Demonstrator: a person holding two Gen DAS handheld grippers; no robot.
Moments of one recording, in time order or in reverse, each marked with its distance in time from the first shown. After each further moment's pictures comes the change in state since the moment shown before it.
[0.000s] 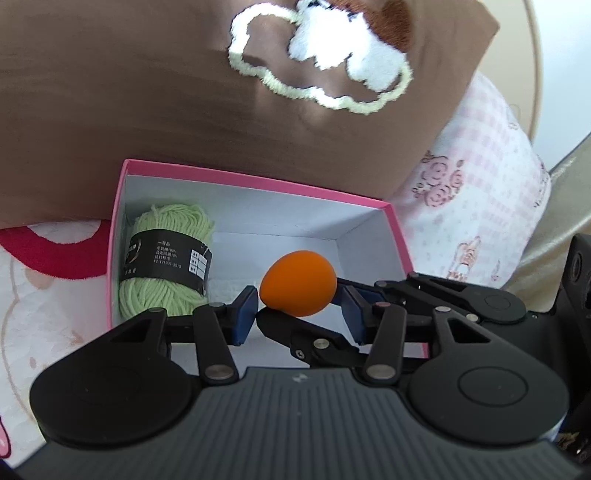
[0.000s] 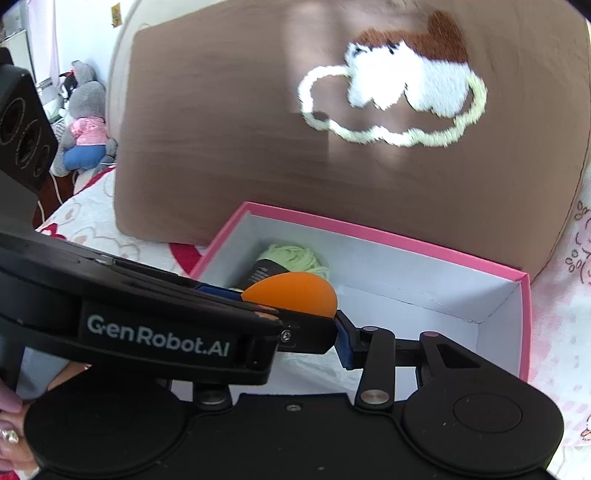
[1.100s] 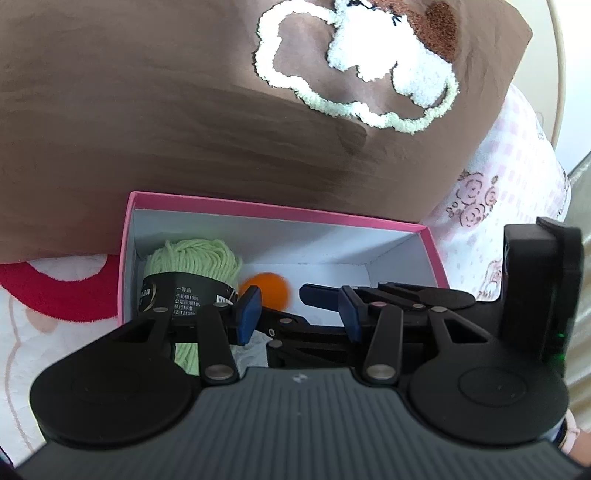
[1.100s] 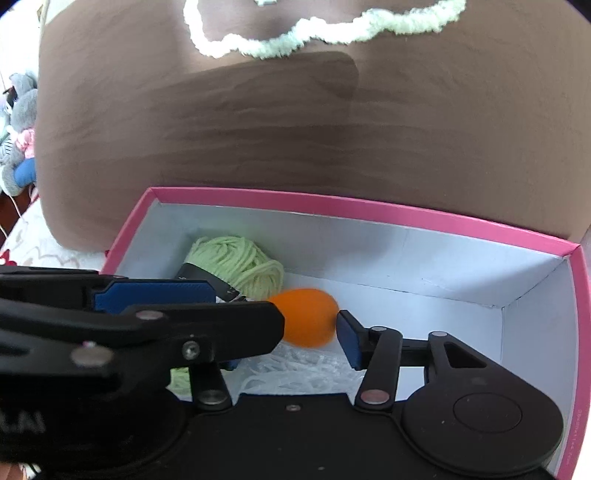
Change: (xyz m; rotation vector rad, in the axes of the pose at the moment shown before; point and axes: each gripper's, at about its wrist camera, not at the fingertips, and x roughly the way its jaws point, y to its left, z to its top) left arm 0.022 0.023 0.023 0.024 -0.022 0.030; right arm 0.080 -0.025 0.033 0.121 0.110 -0.004
